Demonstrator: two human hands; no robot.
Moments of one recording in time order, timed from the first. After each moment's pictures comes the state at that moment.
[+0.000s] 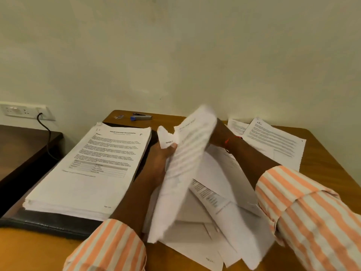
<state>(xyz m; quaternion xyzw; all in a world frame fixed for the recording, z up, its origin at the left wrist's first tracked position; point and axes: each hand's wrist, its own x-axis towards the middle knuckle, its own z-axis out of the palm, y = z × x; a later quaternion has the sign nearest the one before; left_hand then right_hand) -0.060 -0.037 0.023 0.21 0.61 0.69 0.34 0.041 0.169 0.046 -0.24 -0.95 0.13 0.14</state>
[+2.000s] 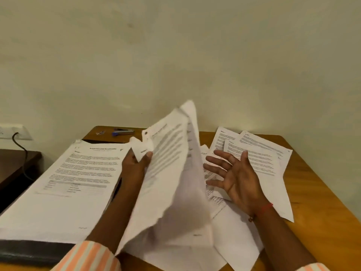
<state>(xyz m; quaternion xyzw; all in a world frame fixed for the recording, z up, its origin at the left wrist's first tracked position) -0.073 -0.031 0.016 0.23 0.67 0.69 0.15 0.179 0.100 0.033 -0.19 -0.48 0.79 0.33</state>
